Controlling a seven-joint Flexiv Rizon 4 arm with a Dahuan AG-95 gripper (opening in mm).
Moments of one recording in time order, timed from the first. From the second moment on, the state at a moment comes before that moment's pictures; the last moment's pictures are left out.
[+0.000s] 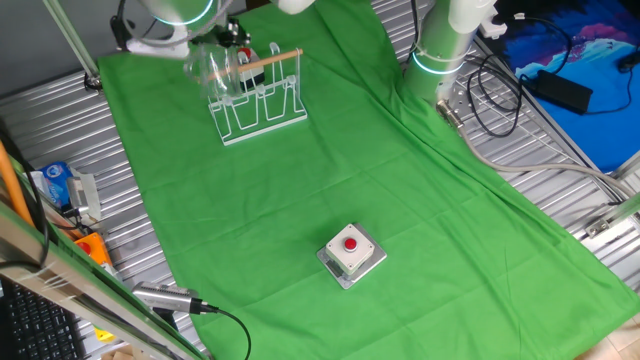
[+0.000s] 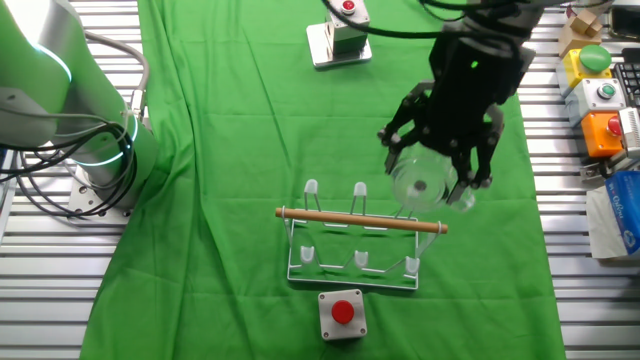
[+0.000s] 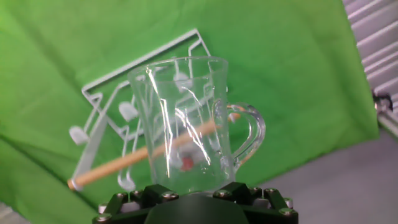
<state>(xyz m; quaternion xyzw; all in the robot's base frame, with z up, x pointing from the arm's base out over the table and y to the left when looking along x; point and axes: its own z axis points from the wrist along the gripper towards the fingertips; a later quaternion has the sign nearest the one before) 0.482 -0.154 0.291 0.46 -0.83 0.18 0.24</state>
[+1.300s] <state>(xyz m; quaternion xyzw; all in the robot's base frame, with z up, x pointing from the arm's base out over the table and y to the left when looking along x) 0.479 -0.160 0.269 0.48 -0.78 0.27 0.29</state>
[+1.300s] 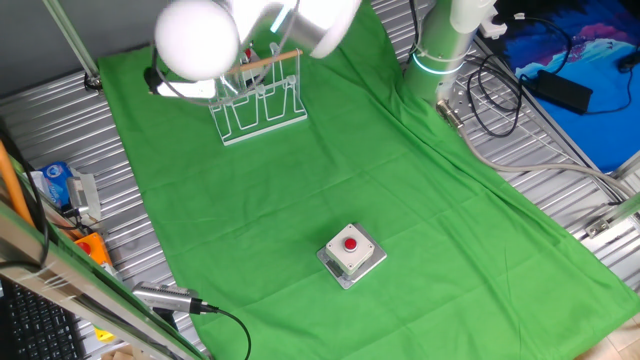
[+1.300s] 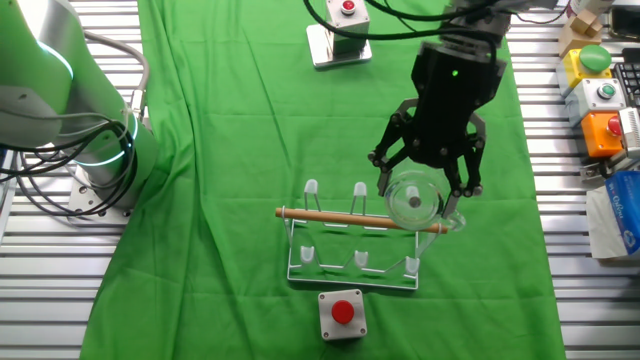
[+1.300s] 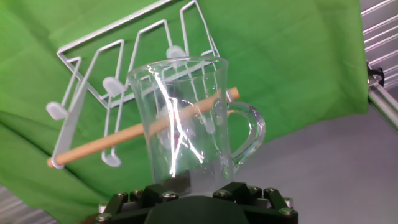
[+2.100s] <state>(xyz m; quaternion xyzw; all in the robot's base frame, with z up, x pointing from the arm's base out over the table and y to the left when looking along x) 0.477 -0.158 0.250 0.49 -0.77 0.29 0.28</state>
